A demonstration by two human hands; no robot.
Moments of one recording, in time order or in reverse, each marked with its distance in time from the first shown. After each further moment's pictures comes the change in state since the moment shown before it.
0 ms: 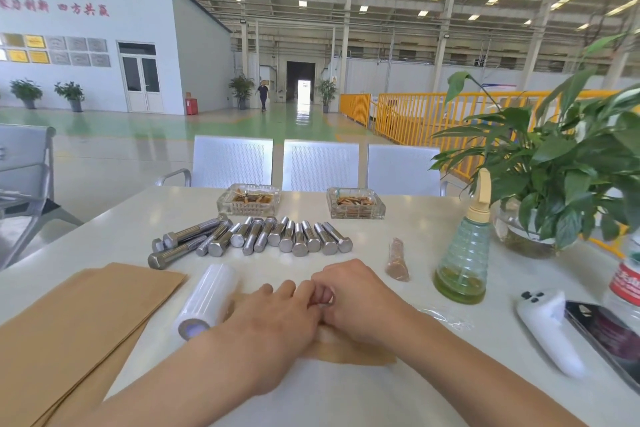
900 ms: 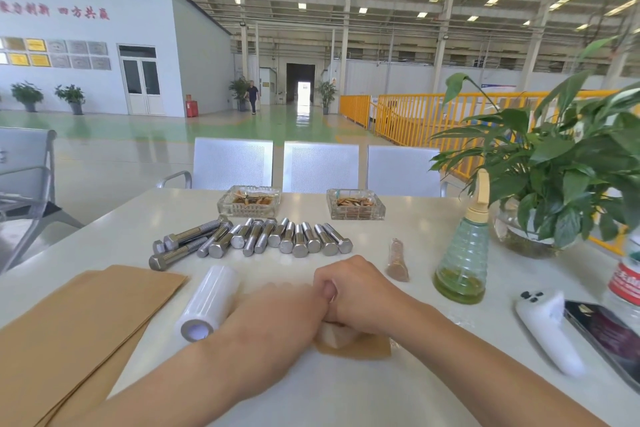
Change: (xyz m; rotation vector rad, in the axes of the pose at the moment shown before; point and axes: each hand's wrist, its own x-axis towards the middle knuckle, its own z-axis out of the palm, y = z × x) left_hand 0.008 -0.006 0.036 0.014 0.336 0.022; right_hand 0.001 0.000 -0.010 0.069 -0.061 0.099
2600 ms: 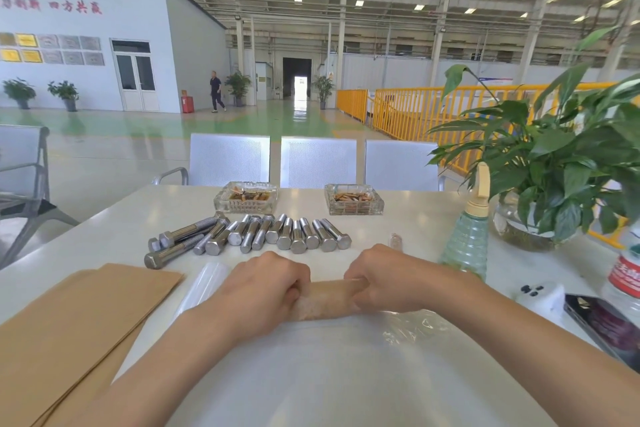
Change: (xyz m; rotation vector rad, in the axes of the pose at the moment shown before) left_hand 0.028 -0.044 0.007 -0.494 0.040 -0.207; right_hand -0.013 0.015 -0.052 -0.143 -0.272 0.077
